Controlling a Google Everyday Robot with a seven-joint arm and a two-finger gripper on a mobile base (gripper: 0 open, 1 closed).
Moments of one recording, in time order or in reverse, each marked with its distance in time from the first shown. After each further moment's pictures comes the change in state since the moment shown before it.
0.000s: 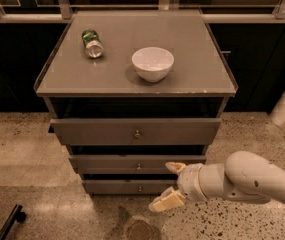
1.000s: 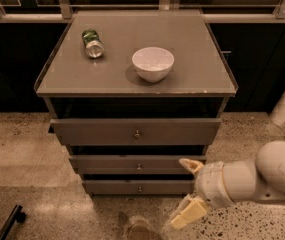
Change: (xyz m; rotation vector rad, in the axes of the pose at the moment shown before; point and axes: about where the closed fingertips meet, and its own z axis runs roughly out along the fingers) arm -0.030 0.046 -0.085 -0.073 0.028 -0.052
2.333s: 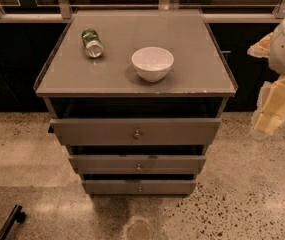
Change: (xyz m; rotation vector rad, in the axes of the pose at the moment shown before) arm -0.153 -0.065 -0.255 0.272 0.585 -0.255
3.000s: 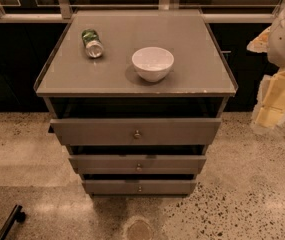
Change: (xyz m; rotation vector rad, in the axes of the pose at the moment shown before) arm -0.002 -0.005 -0.007 -0.009 0.030 -0.004
